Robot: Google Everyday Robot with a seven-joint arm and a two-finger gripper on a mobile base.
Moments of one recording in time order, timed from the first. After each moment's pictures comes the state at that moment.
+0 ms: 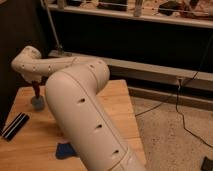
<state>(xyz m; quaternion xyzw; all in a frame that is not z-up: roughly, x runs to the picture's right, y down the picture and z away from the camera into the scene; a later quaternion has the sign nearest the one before) -0.426 -0.062 0.857 -0.21 -0.03 0.67 0.71</state>
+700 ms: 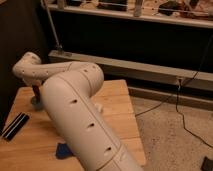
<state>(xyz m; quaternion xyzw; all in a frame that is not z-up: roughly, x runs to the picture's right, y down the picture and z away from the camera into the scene) -0.445 -0.030 0.885 -0.23 -0.03 0.66 0.71</state>
